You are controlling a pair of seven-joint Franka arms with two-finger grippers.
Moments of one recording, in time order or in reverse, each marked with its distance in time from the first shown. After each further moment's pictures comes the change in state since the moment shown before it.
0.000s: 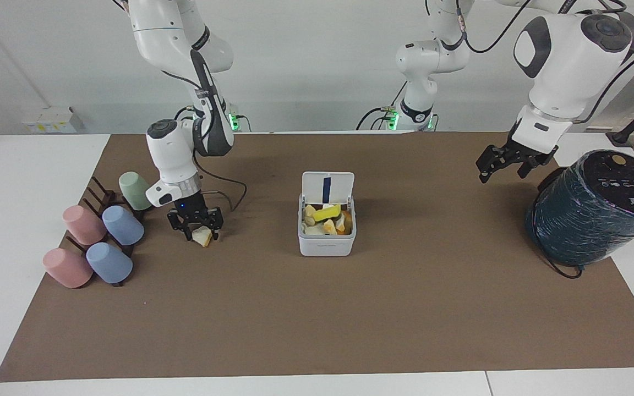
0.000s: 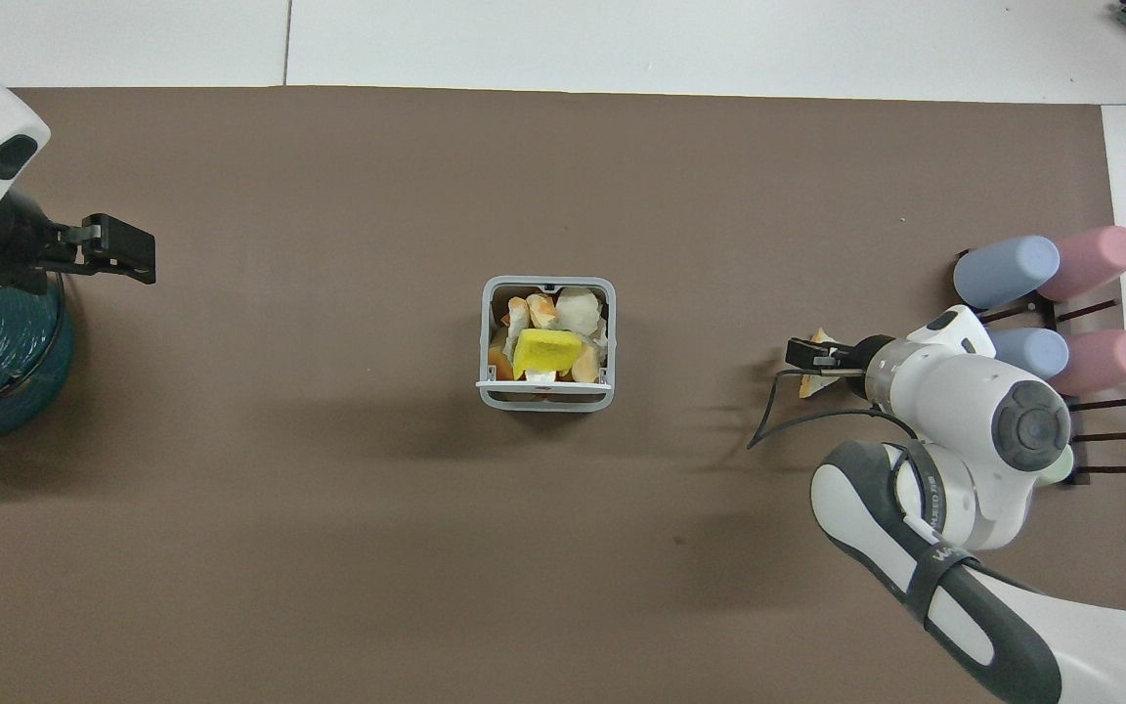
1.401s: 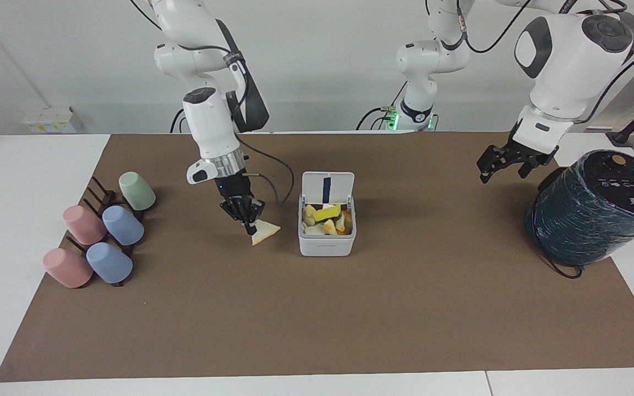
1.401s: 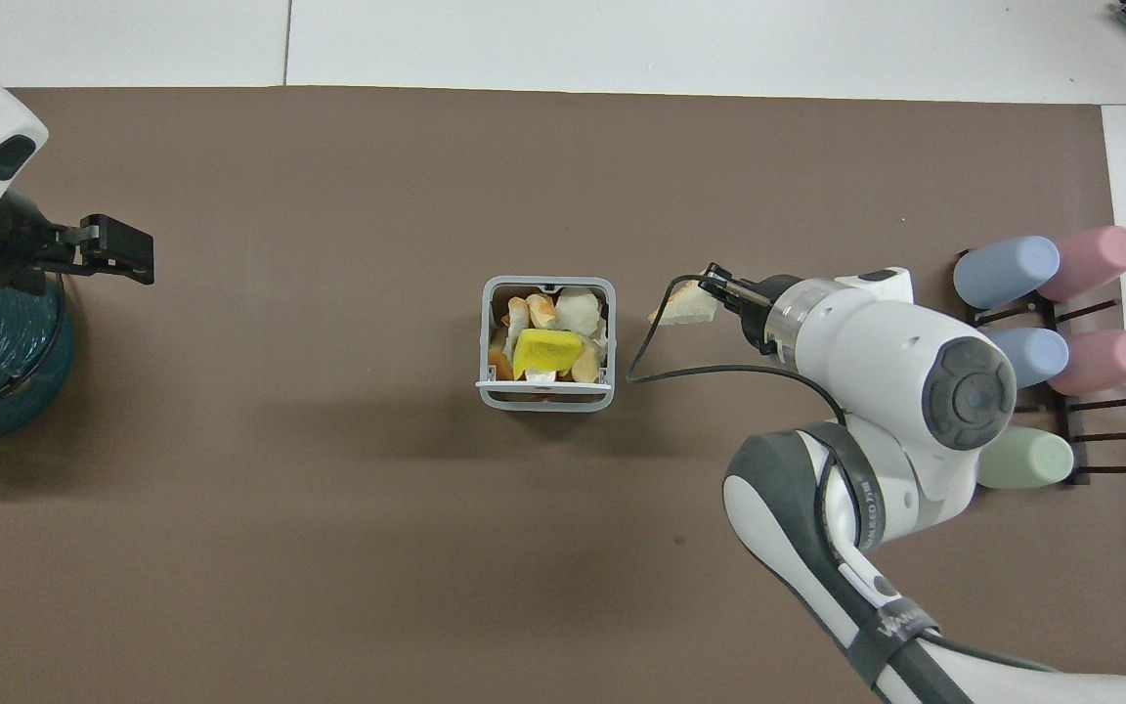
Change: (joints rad) left arm 0.001 0.000 0.001 -0.003 0.000 0.000 0.000; right arm 0.184 -0.072 0.054 0.343 0.002 -0.322 0.673
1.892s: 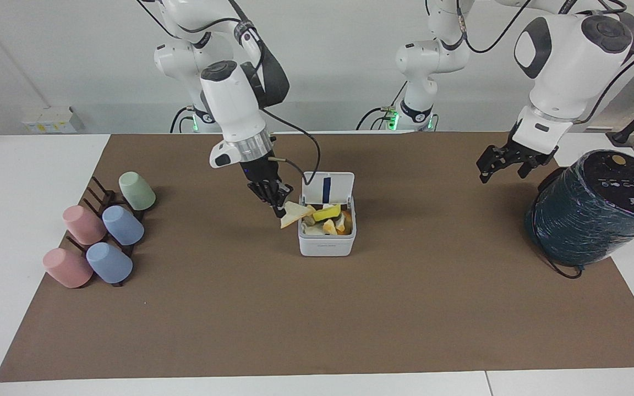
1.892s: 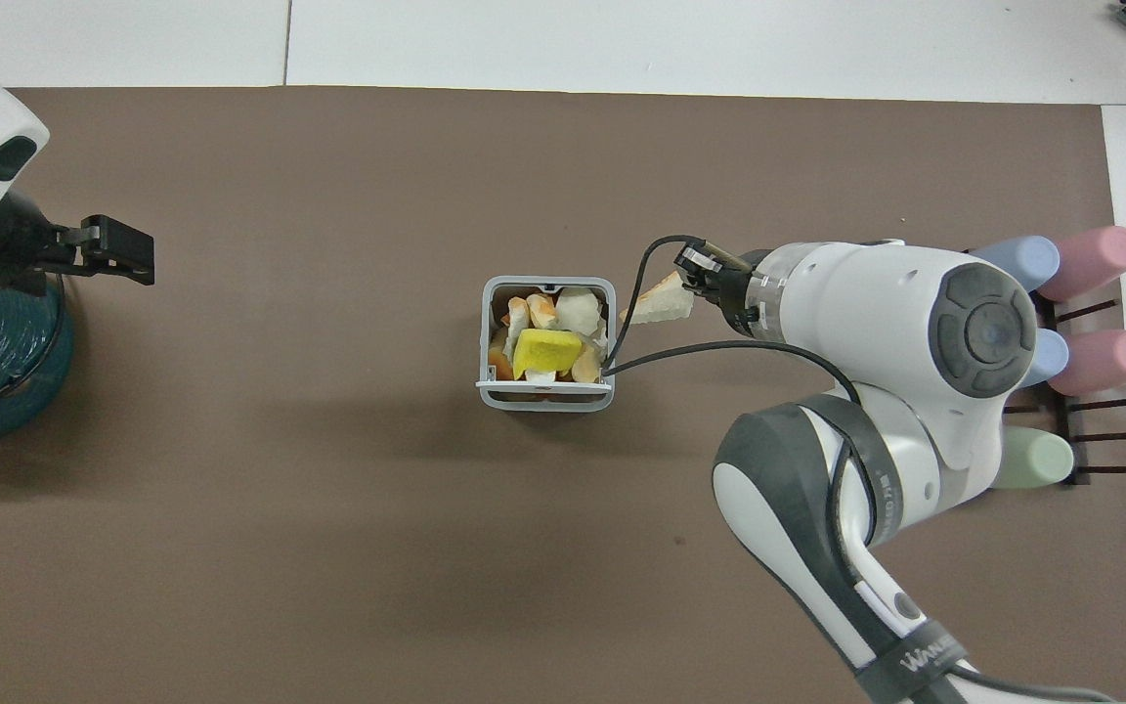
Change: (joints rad) left arm 0.000 -0.001 0.000 -0.001 0.000 0.000 0.000; right arm 0.101 0.074 0.010 0.174 0.001 -0.120 0.304
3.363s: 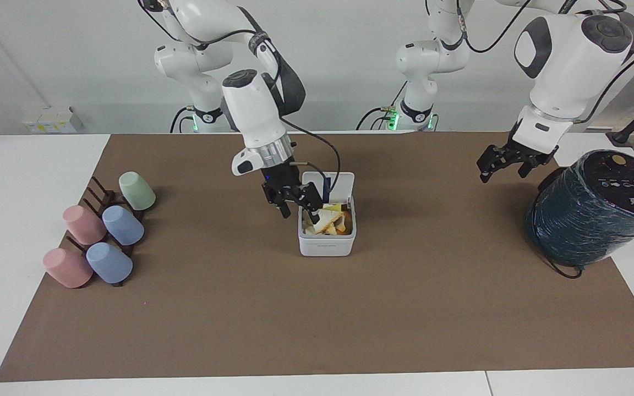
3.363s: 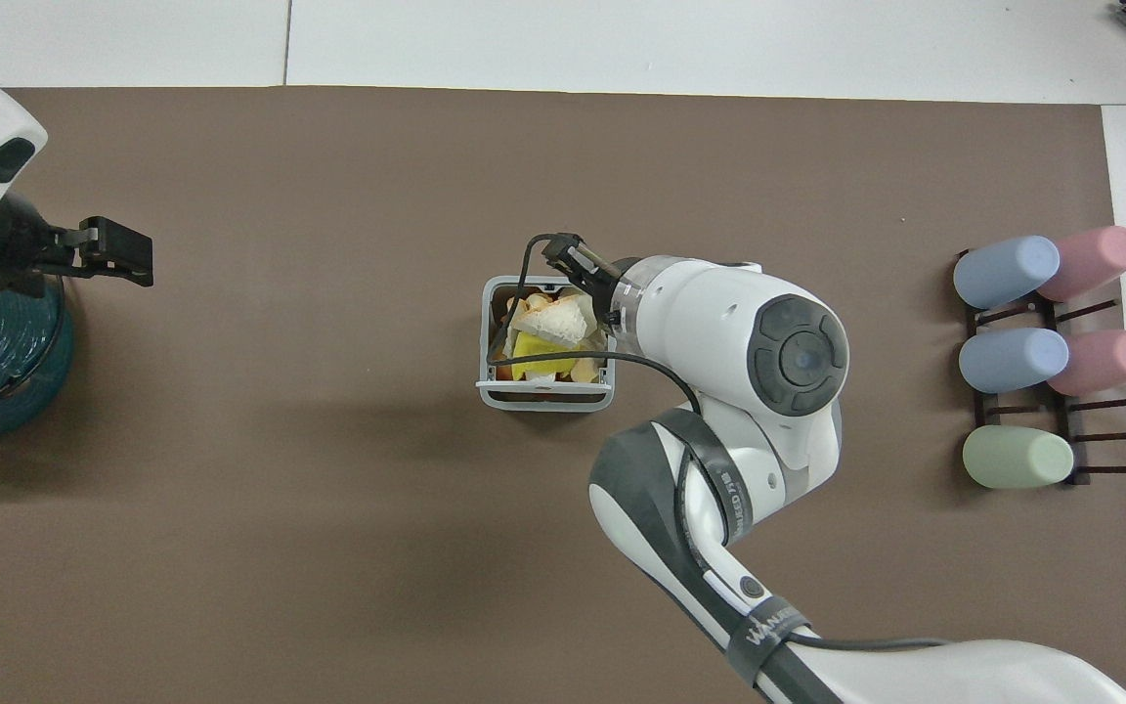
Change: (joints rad) left arm 0.000 -0.004 0.001 -0.005 0.000 0.000 0.000; right arm 0.008 0.028 -0.017 0.031 -0.006 0.046 -0.147
